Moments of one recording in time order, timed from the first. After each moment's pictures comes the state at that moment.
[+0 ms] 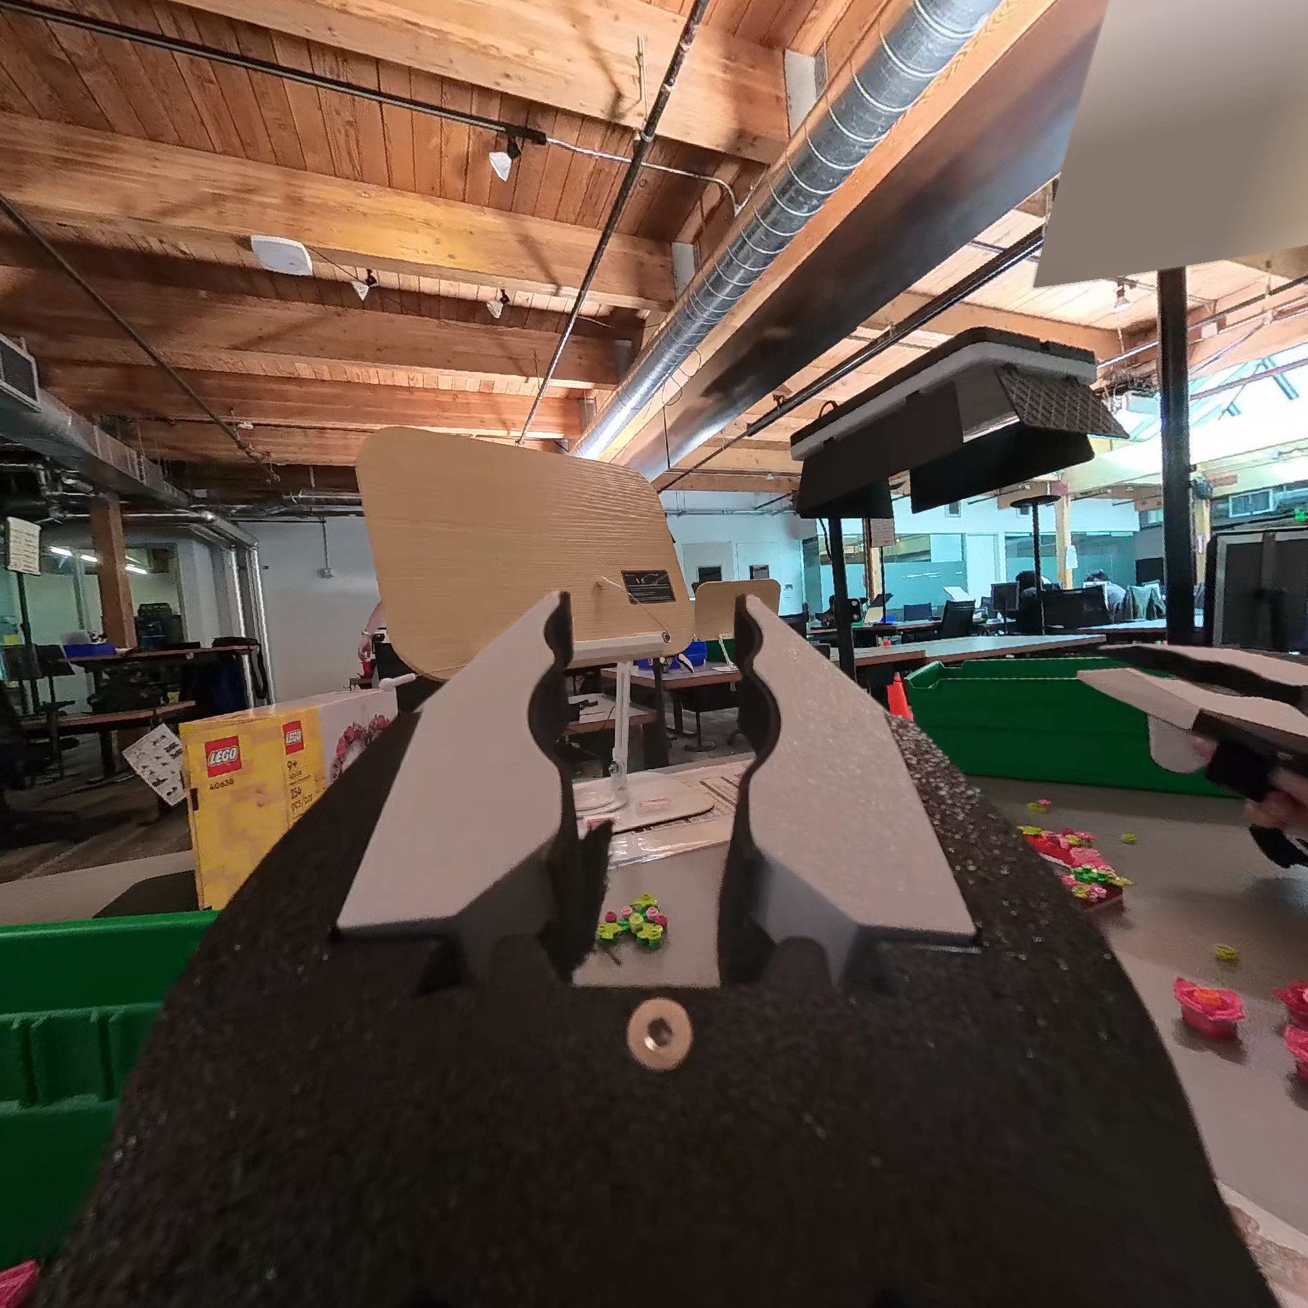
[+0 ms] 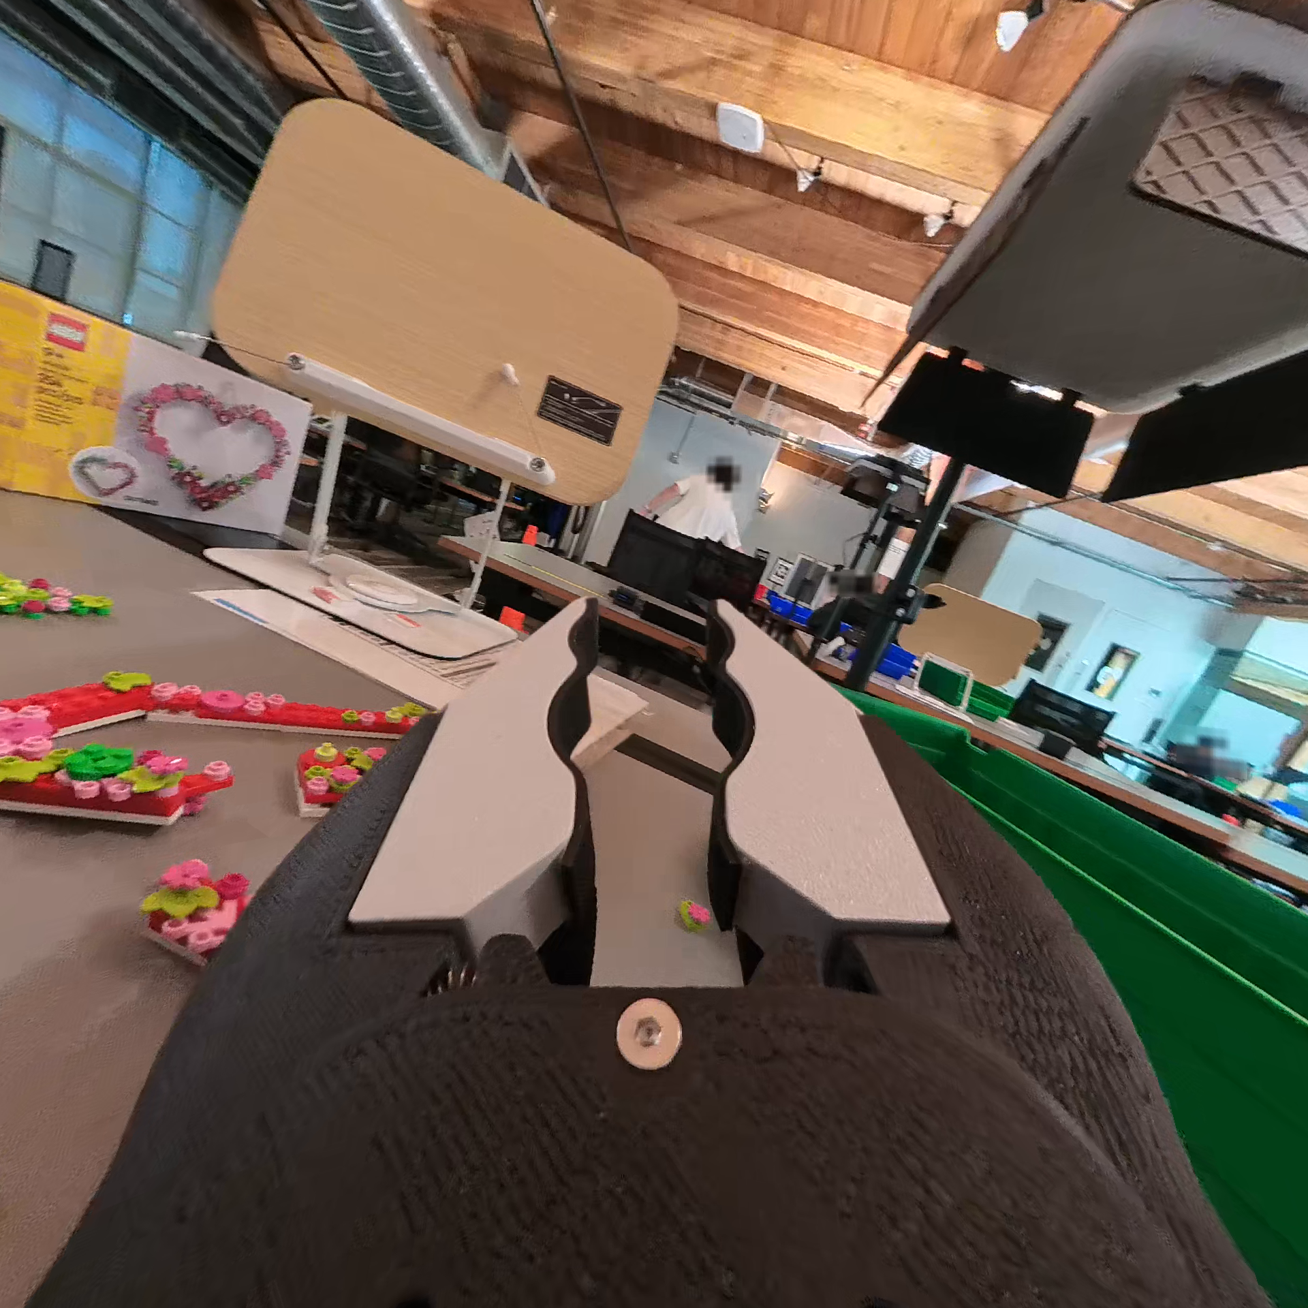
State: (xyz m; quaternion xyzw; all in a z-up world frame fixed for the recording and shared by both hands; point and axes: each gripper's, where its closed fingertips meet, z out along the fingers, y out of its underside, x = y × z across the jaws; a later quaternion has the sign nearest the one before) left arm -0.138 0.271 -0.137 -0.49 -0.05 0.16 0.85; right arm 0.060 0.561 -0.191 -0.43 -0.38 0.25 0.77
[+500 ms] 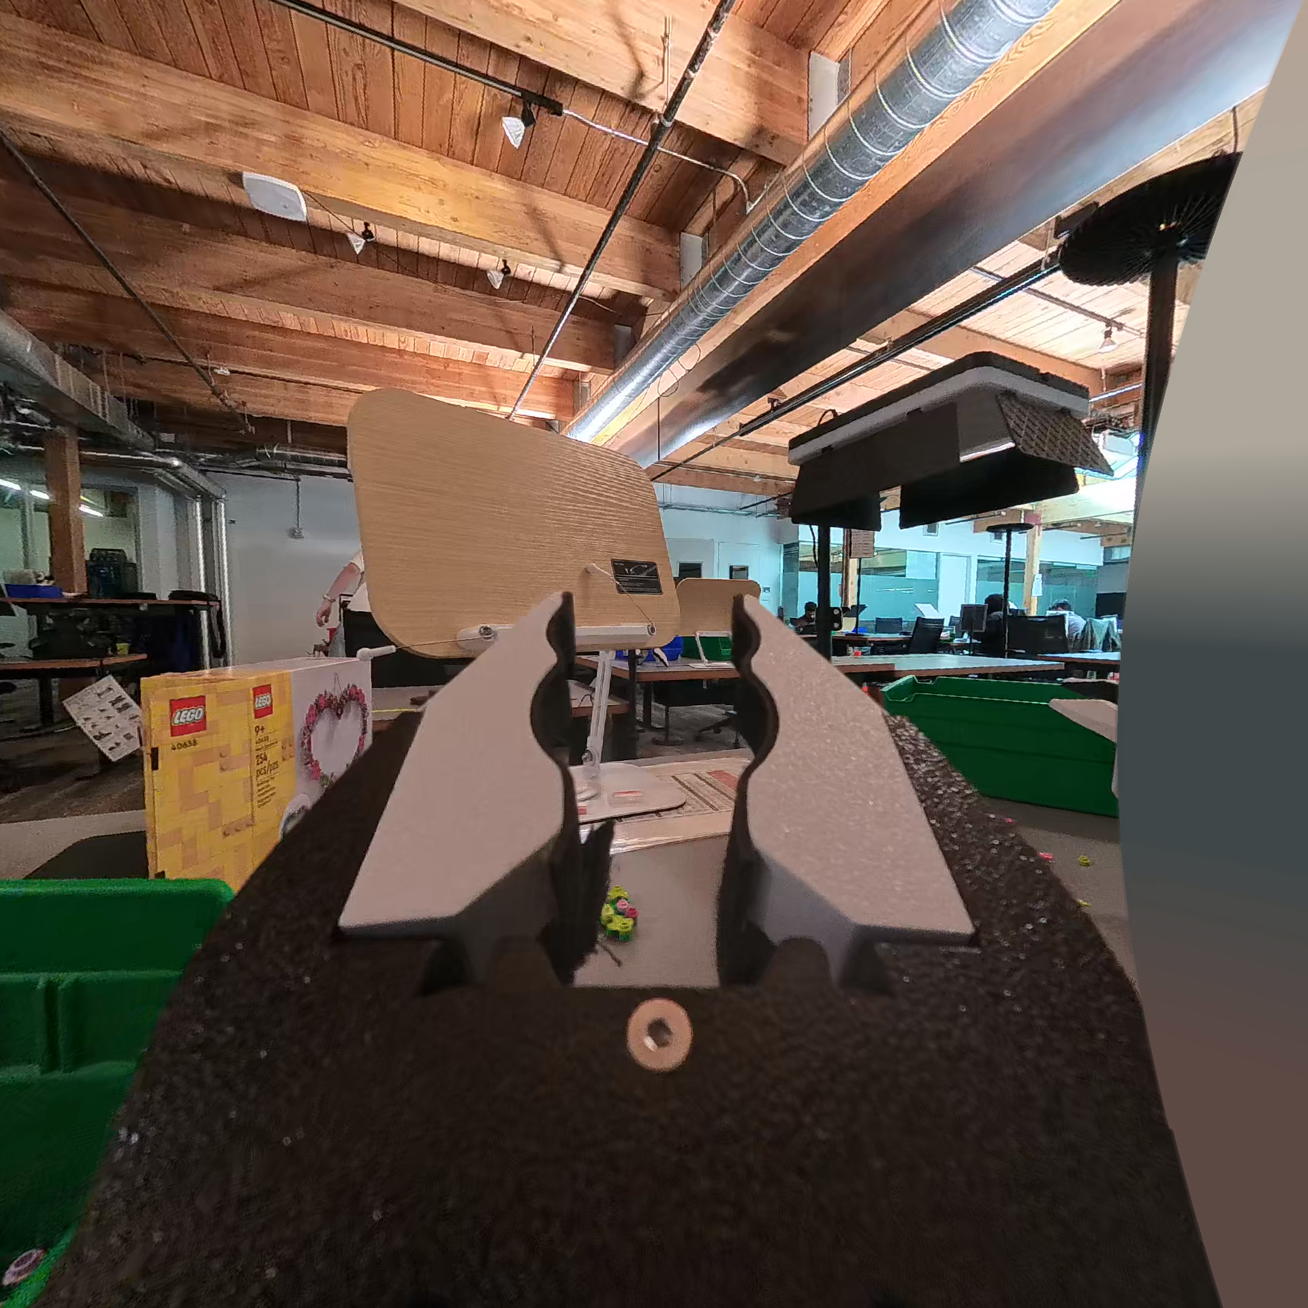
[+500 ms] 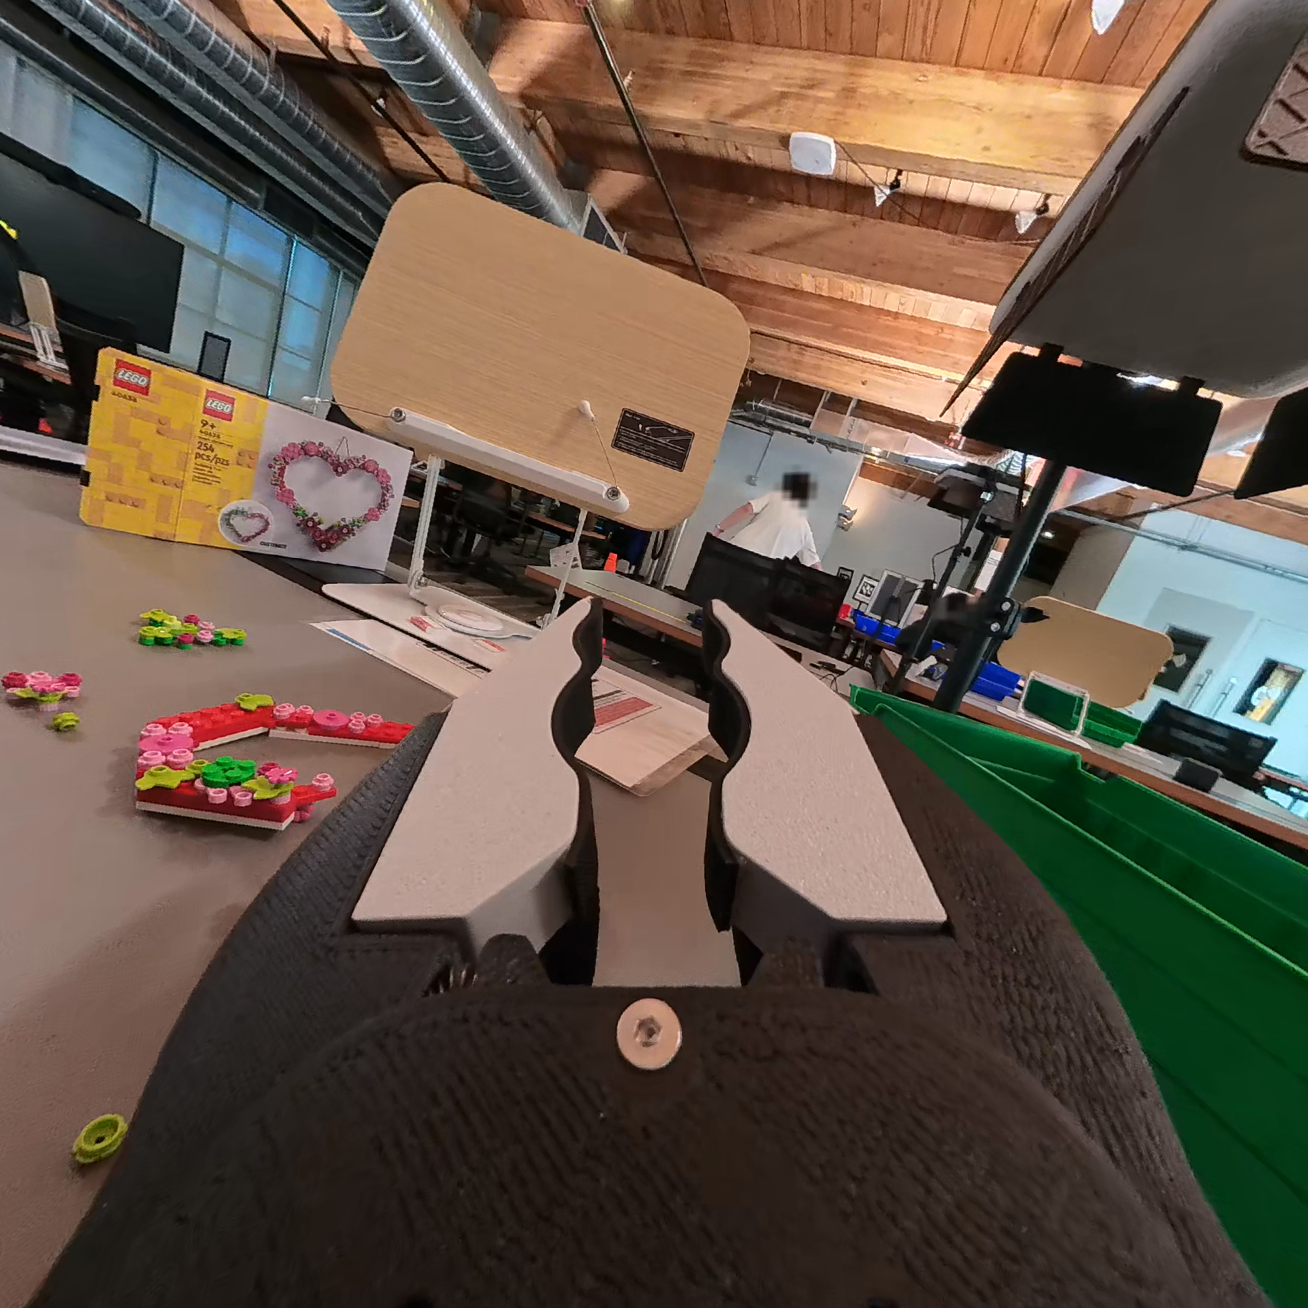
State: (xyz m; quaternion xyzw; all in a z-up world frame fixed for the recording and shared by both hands) left arm -0.144 0.271 -0.139 -0.50 -0.08 0.12 0.86; right arm 0.052 0.546 -0.192 -0.42 -0.40 0.32 0.75
